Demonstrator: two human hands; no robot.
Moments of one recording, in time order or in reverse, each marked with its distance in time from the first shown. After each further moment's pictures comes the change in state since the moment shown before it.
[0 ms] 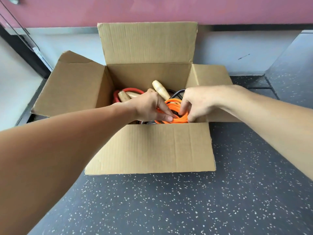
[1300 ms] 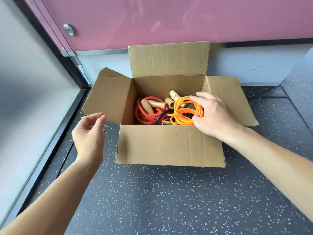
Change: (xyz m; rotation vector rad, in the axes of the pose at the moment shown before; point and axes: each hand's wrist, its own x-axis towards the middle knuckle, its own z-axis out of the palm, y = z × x) left_hand -0.190 0.004 0.018 -0.718 1.451 -0.605; right_hand -0.057 -0.048 0.044 0.466 0.748 0.102
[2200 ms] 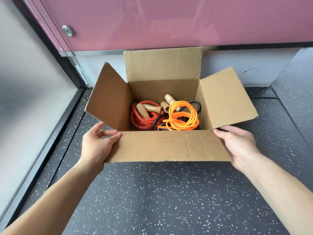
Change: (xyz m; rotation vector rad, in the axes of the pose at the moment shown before) left_hand -0.020 -0.012 -0.007 0.213 -0.224 -0.234; right_hand -0.067 0.045 -0.006 1.008 0.217 0.928
